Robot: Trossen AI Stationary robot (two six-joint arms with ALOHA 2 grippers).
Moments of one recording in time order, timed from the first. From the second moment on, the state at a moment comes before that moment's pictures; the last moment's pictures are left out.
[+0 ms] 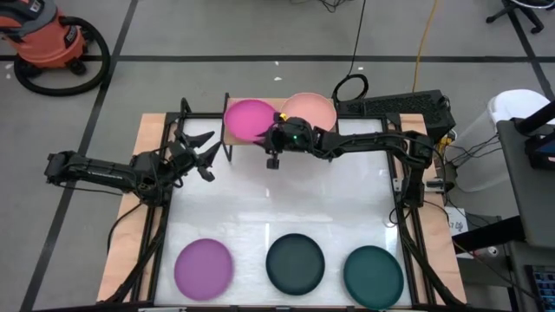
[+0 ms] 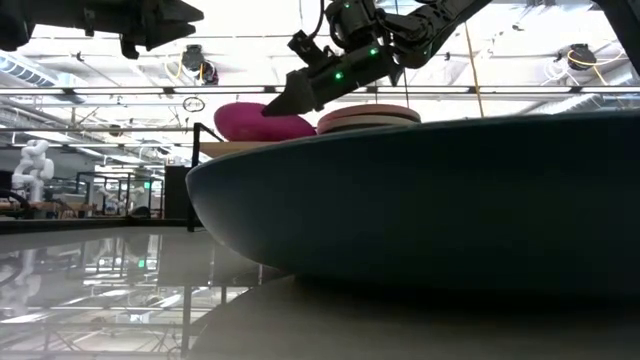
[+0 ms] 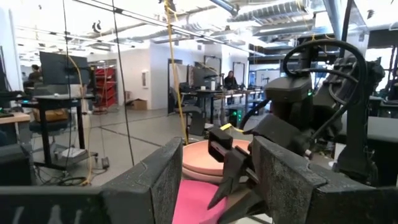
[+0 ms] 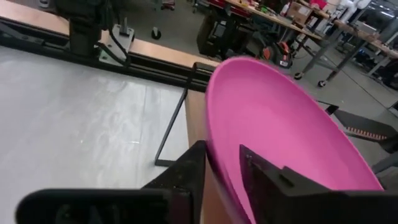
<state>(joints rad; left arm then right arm) -0.07 0.64 0.33 0.63 -0.65 0.17 -0.27 1.87 1.27 0.29 0.00 -0.38</state>
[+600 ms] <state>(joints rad) -0.07 0.64 0.33 0.65 -0.47 0.15 -0.20 1.75 1.27 0.27 0.00 -0.41</state>
